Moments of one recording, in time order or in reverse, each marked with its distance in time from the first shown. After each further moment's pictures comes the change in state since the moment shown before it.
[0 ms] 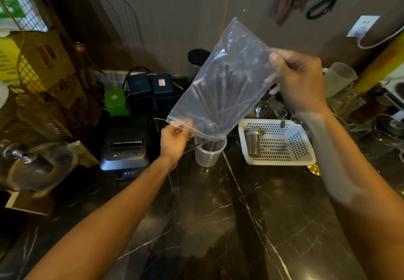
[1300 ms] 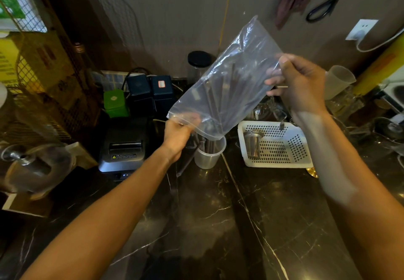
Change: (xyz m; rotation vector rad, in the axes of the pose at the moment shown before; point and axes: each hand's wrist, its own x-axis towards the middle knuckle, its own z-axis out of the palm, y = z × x) left_hand 0.018 0.015 0.005 -0.068 -0.141 -0.007; right_hand 0.003 0.014 -0.001 0.277 0.069 0.191
